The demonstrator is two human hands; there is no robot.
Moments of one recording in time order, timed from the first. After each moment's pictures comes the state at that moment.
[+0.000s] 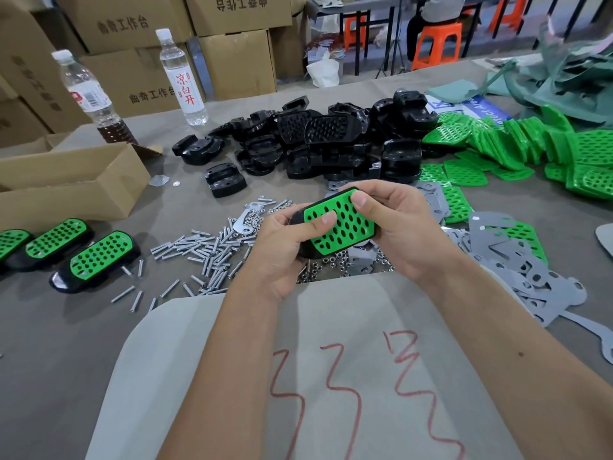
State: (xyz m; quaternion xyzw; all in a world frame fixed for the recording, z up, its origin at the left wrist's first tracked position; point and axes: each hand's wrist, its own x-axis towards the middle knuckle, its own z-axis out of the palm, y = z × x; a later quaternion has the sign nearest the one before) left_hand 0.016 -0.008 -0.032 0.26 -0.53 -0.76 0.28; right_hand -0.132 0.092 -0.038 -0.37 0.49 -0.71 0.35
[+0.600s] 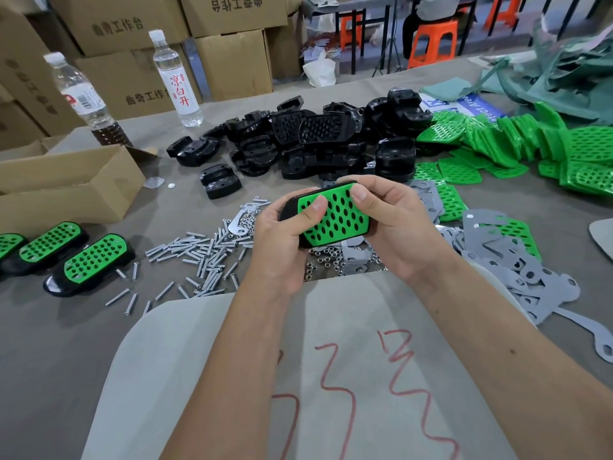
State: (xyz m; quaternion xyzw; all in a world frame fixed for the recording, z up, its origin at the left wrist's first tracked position) left_hand 0.005 0.004 -0.030 0.23 -0.49 -0.75 0.38; right_hand -0.126 0.096 -0.029 -0.33 0.44 -0.74 0.38
